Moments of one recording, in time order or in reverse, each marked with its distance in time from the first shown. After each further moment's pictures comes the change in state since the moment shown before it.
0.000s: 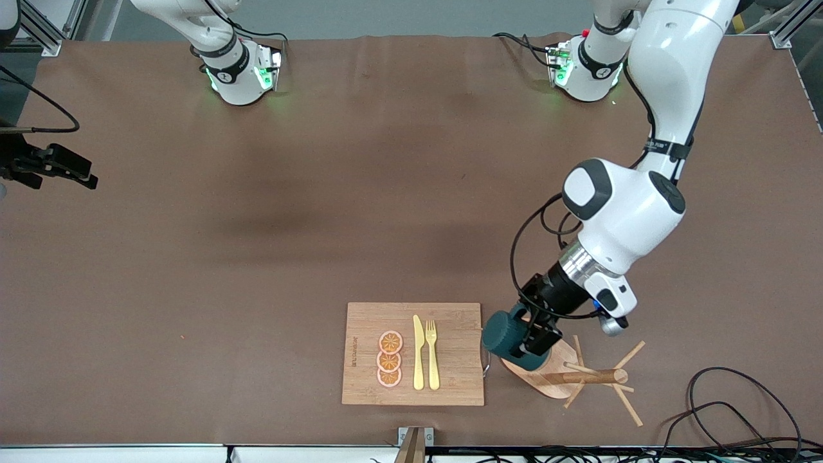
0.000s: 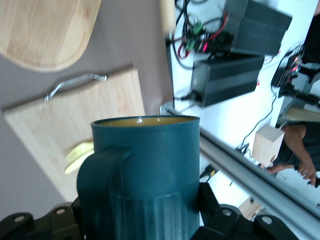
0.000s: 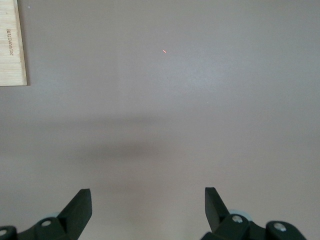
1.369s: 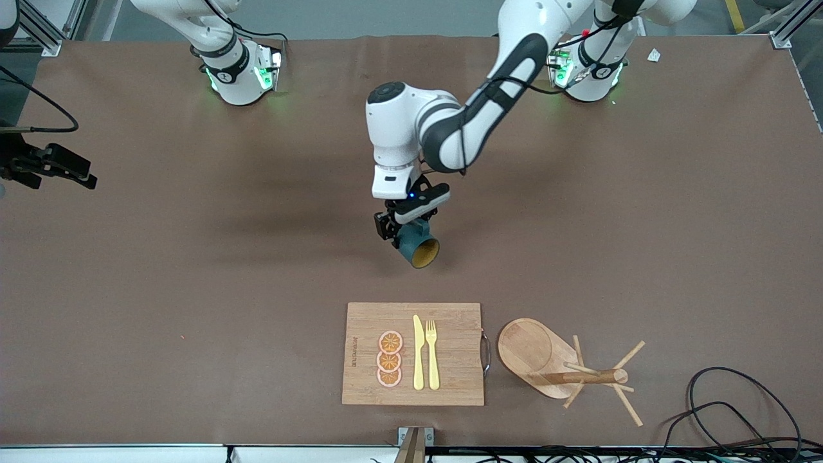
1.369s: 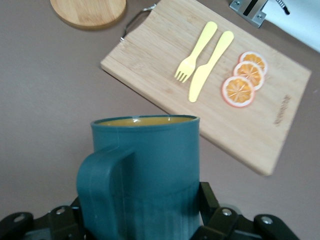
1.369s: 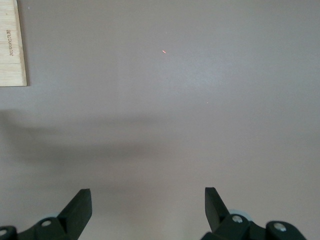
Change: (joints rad) left arm -0.514 0.116 0.018 -0.014 1.261 -0.471 -0.653; right arm 0.000 0.000 -0.002 0.001 0.000 0.000 0.000
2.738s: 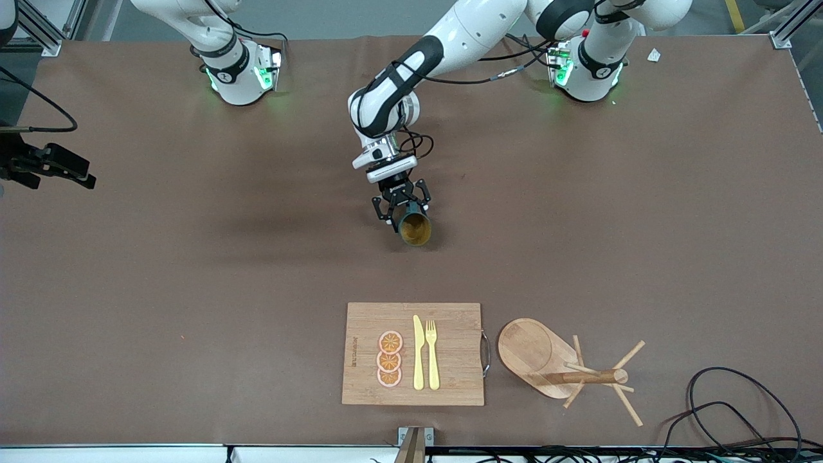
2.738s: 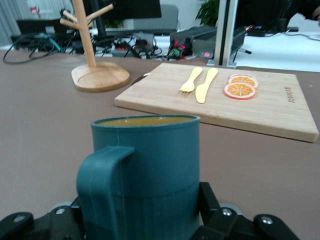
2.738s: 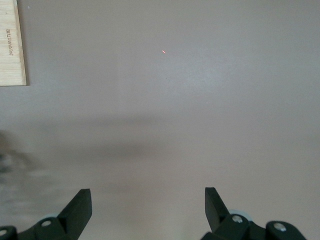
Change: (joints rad) left arm -0.276 0.282 0.015 0.039 0.628 -0.435 -0.397; right arm 0.000 0.000 -0.002 0.000 0.000 0.000 -0.007
